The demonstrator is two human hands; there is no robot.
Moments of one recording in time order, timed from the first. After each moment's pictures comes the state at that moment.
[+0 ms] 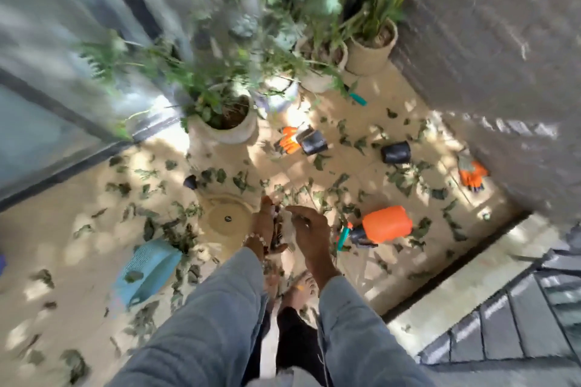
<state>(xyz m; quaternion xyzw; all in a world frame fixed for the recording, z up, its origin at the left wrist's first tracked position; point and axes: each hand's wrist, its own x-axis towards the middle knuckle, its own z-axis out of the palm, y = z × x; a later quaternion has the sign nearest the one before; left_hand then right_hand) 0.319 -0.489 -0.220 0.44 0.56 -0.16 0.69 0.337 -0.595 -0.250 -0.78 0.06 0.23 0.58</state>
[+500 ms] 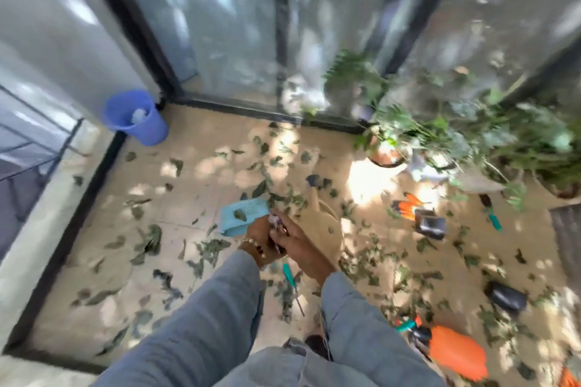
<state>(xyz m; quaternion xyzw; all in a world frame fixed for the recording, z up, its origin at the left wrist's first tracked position) 0.039 -0.278 -0.168 0.28 0.67 0.08 0.68 0.119 -0.342 -0.171 -0.59 -0.27 0.64 0.42</state>
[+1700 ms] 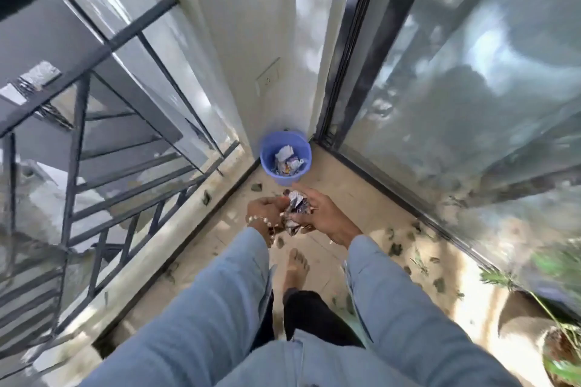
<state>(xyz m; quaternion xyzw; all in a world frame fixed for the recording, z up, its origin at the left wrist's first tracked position) -0.312 0.304 -0.192 0.12 0.73 0.28 0.61 -0.162 0.313 -0.203 -0.53 -0.47 0.68 0.19</state>
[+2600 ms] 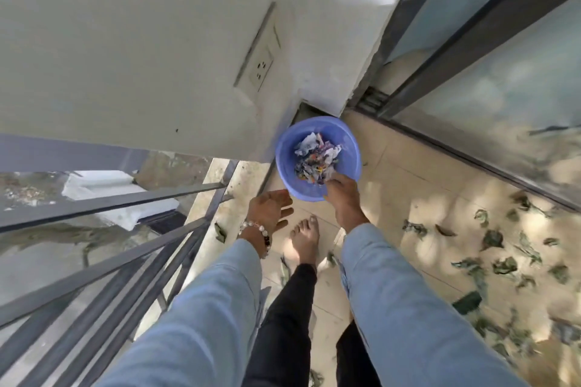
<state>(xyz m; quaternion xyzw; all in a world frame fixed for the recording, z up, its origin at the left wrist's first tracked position) -0.408 0.562 -0.457 0.14 0.76 0.10 0.62 -0.261 0.560 -0.534 -0.78 -0.14 0.57 0.23</state>
